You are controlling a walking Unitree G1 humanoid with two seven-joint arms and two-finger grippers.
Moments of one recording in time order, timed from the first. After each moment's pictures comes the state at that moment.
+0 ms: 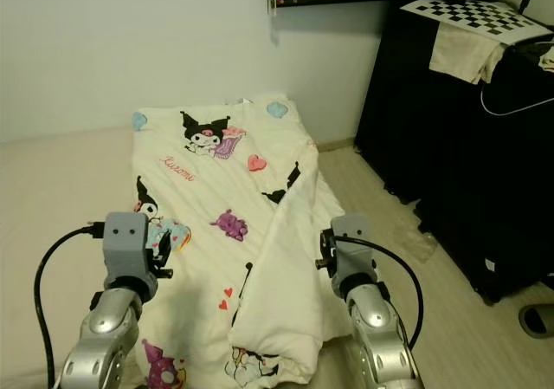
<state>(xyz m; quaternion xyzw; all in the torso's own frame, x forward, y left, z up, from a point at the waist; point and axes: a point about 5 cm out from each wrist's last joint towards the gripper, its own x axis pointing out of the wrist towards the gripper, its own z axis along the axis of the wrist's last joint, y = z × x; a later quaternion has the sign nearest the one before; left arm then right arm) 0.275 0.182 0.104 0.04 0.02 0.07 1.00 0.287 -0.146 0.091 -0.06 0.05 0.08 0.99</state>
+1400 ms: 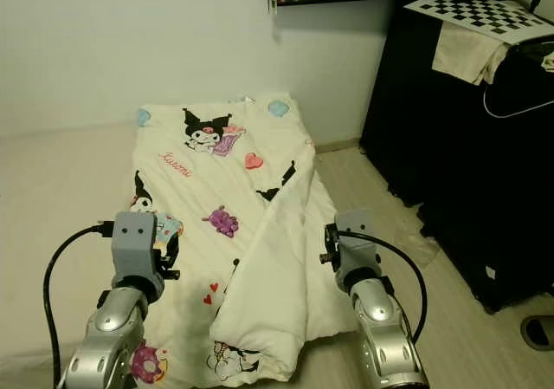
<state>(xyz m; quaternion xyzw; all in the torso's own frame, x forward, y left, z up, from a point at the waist) 0.276 0.175 0.103 0.03 0.04 0.05 1.00 0.293 -0.155 0.096 -0.08 0.04 0.07 0.99</state>
